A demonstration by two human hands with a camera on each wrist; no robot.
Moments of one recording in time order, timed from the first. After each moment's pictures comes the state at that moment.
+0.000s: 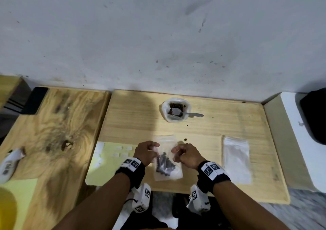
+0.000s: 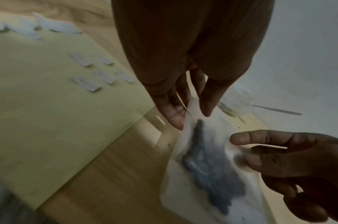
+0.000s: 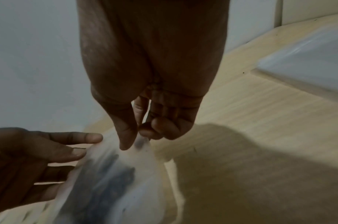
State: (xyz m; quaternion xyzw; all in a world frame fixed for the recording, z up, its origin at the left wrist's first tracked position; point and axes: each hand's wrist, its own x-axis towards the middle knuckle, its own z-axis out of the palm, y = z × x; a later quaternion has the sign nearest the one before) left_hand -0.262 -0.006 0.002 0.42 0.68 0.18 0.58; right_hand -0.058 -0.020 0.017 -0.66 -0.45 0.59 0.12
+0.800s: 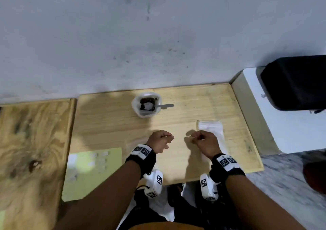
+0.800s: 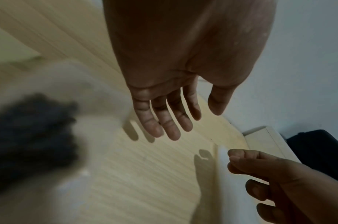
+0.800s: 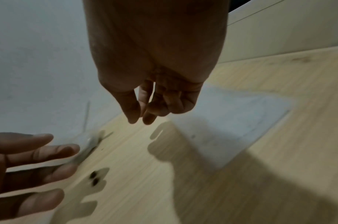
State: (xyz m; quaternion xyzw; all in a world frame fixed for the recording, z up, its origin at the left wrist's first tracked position) left_hand -0.132 0.013 0.020 0.47 0.57 0.06 0.67; right_hand 0.068 -0.061 0.022 -0.80 -0.35 0.41 0.26
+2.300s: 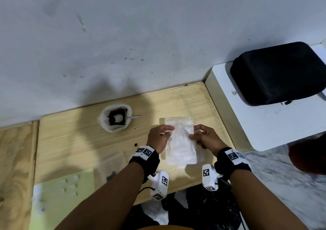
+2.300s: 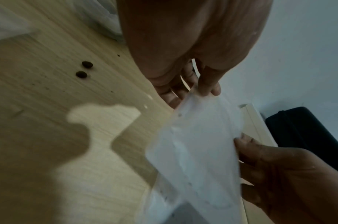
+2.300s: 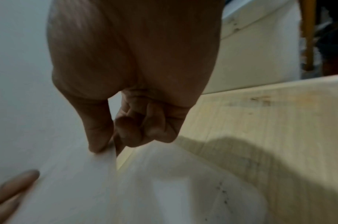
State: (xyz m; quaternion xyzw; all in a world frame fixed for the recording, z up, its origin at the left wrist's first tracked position) left_hand -0.014 0.023 0.021 0.58 0.54 0.19 0.58; right_hand 0.179 -0.059 0.032 -0.72 -0.23 0.55 0.37
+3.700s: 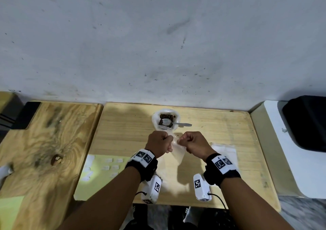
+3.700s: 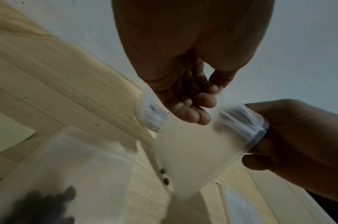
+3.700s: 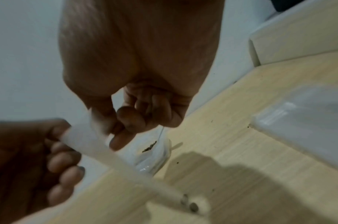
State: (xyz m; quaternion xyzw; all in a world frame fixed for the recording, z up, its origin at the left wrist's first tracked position) left_hand -0.177 0.038 0.079 0.55 0.59 0.22 0.54; right_hand -0.002 0.020 0.073 -0.64 -0.47 0.53 0.28
